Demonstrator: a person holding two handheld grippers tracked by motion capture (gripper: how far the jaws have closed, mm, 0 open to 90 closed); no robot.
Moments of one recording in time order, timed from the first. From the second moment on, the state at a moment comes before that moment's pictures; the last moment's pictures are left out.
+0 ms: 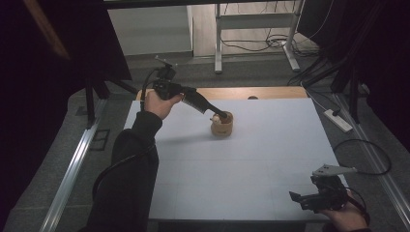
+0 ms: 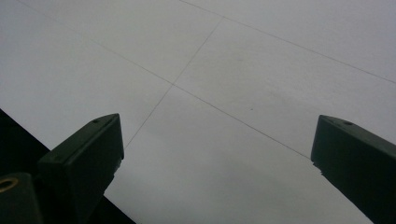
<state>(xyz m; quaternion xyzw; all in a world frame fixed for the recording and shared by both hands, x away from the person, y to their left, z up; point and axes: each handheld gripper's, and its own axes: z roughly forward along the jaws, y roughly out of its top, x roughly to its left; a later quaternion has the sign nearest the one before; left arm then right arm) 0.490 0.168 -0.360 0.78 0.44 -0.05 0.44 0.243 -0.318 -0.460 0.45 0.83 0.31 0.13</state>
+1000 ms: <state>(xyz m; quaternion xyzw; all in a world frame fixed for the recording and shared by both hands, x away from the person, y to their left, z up) 0.498 0.158 -0.385 0.79 0.44 -0.06 0.43 0.243 -0.317 -0.461 0.44 0.83 0.31 0.12</state>
